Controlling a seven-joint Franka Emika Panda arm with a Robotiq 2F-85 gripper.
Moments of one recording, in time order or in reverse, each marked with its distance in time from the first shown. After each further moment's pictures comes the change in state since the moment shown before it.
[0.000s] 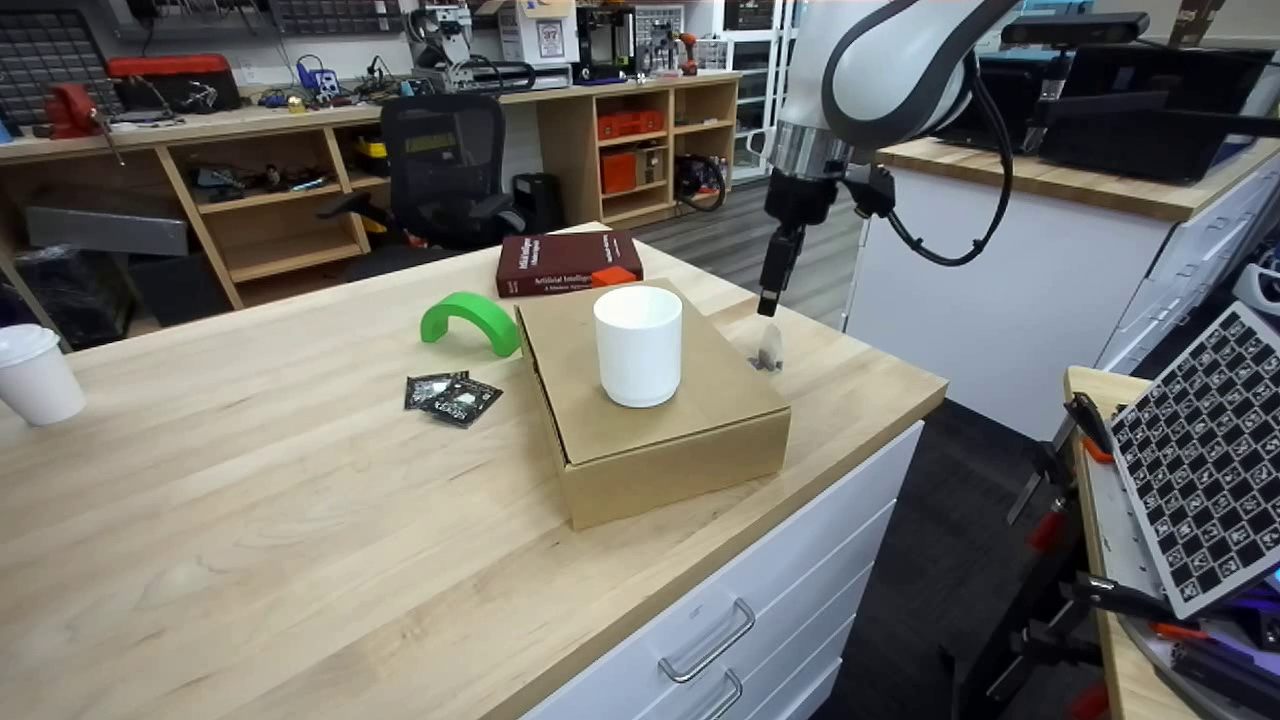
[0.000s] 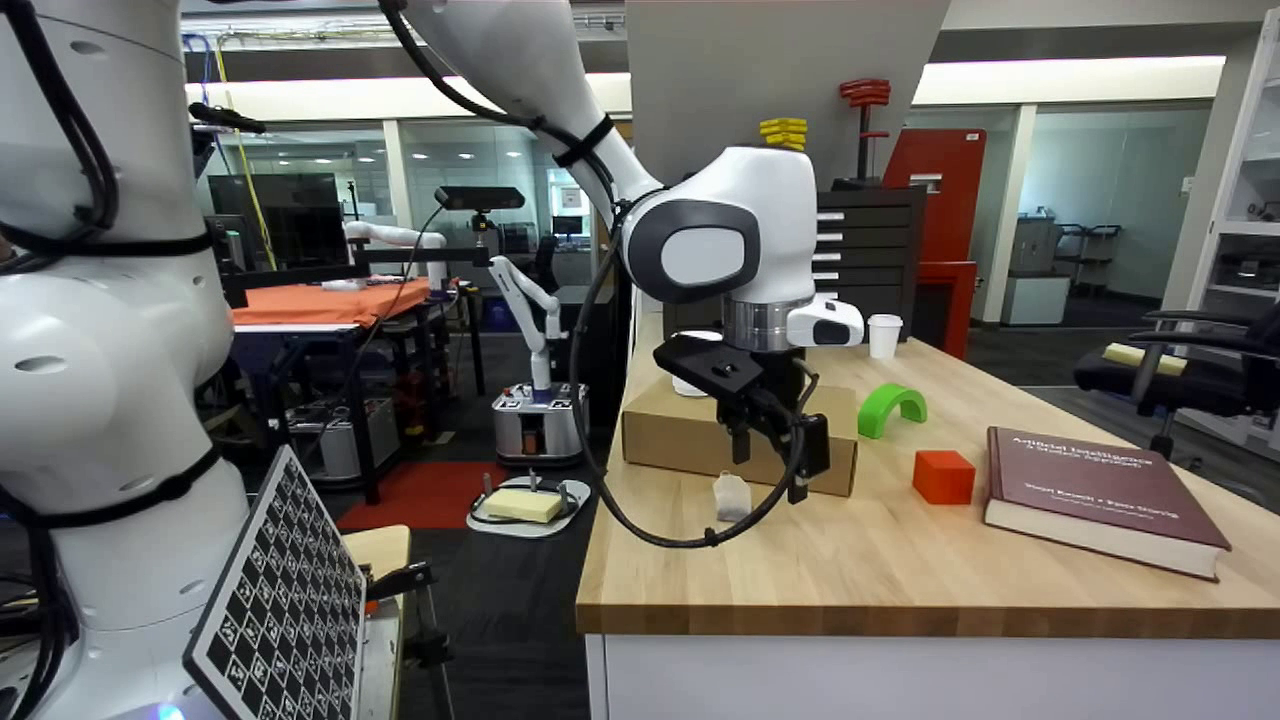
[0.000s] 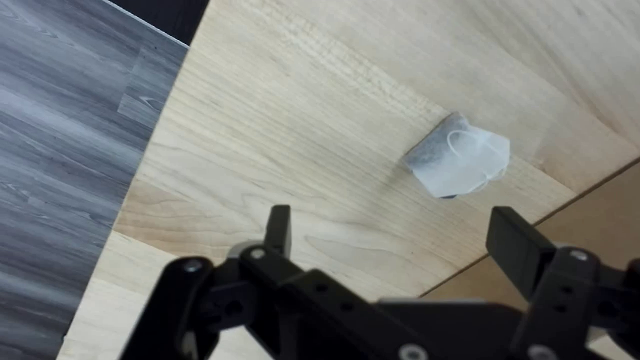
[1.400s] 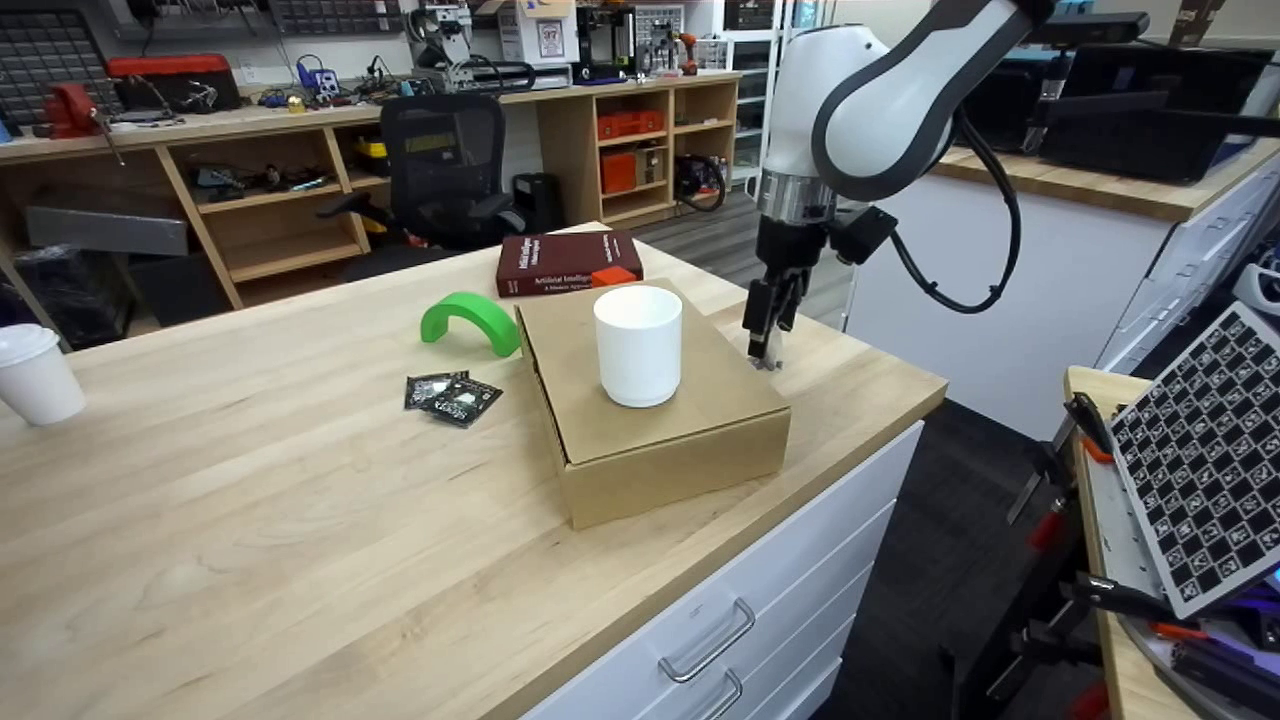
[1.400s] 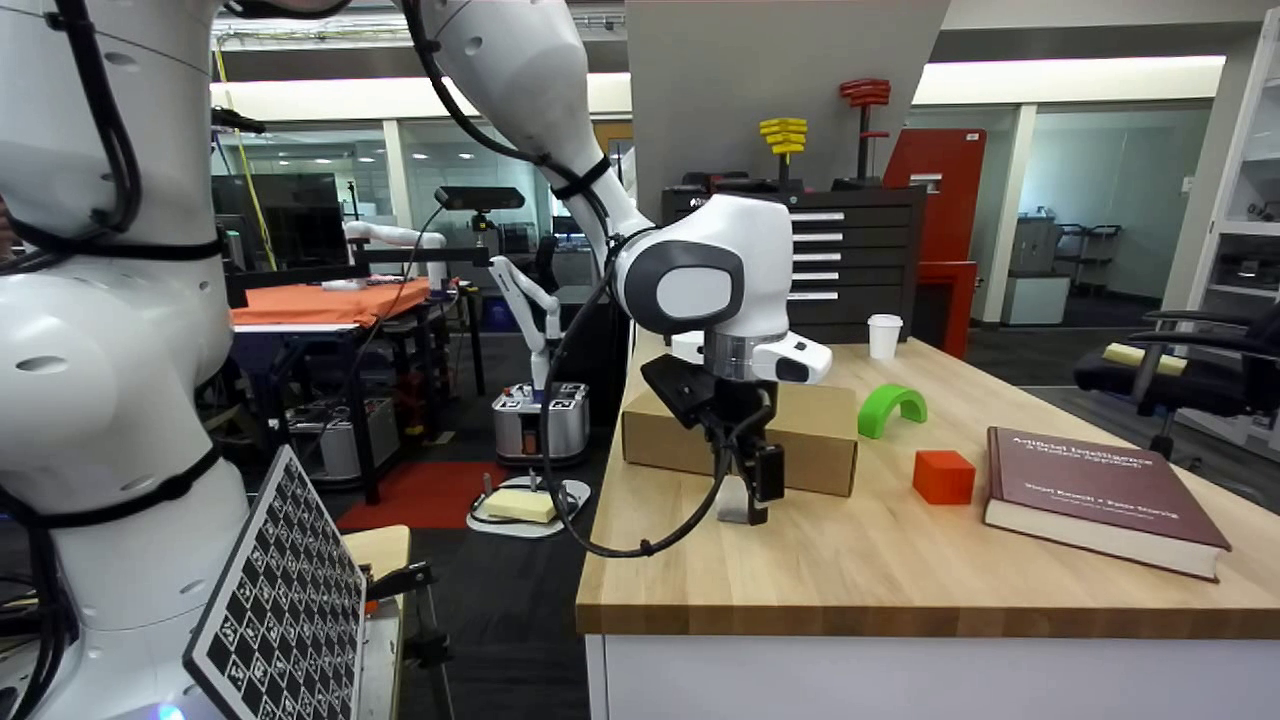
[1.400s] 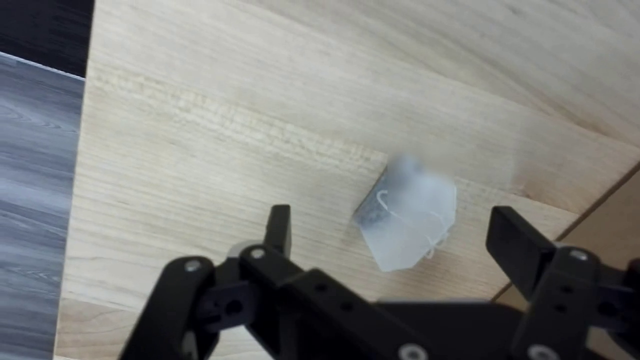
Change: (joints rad) arm 0.003 0.075 0.068 -0.006 -0.036 0.020 0.300
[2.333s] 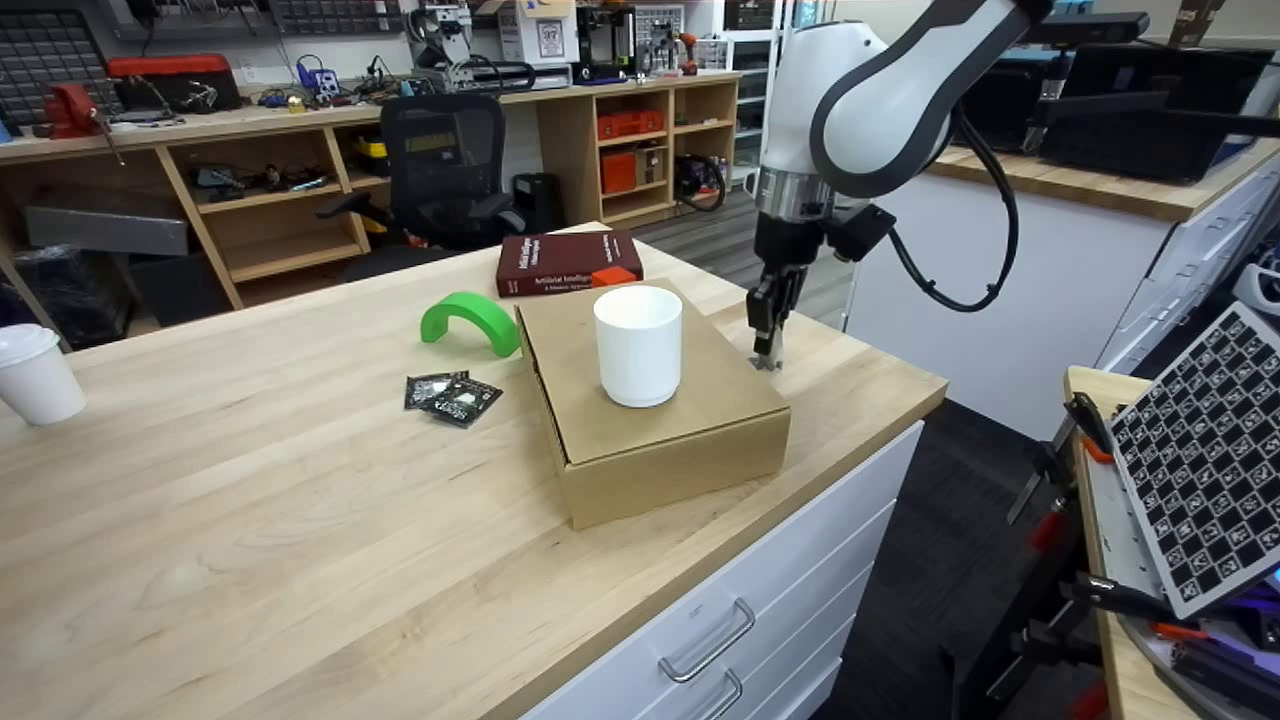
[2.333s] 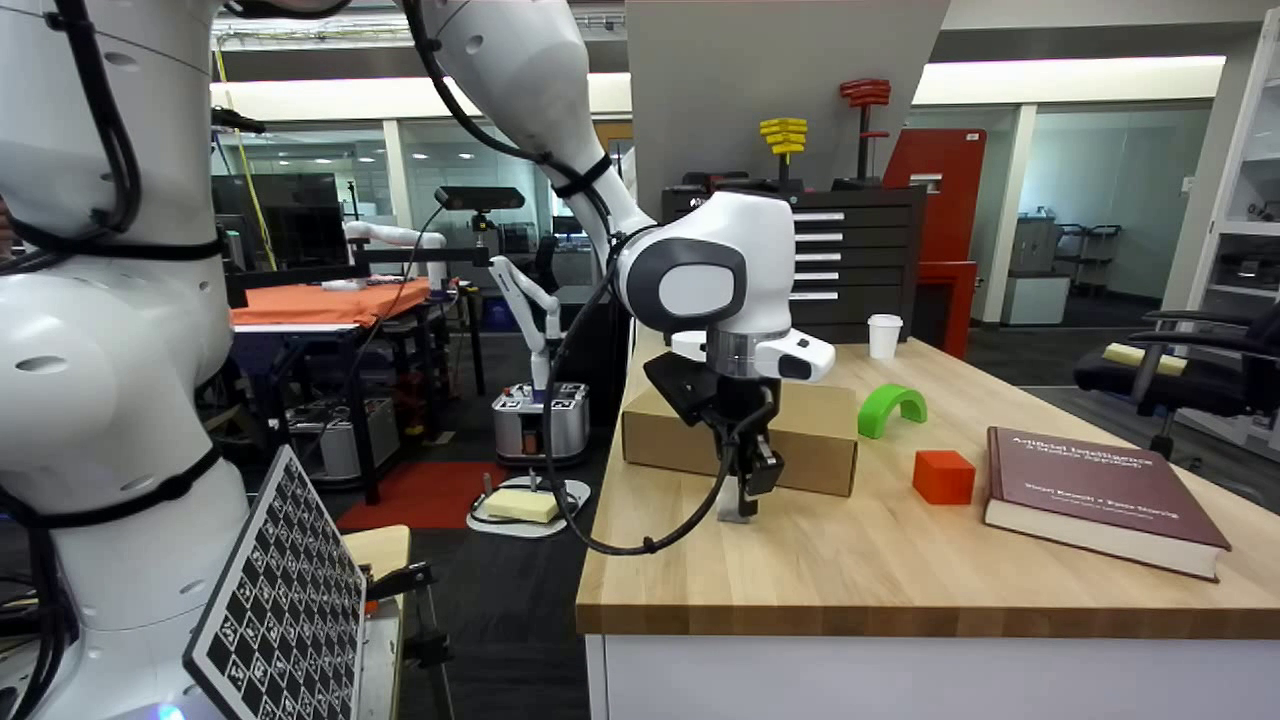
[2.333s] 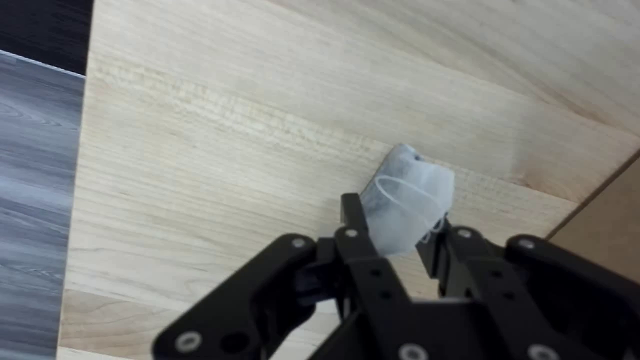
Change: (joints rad) arm -0.001 0.000 -0.001 0.008 0.001 0.000 0.005
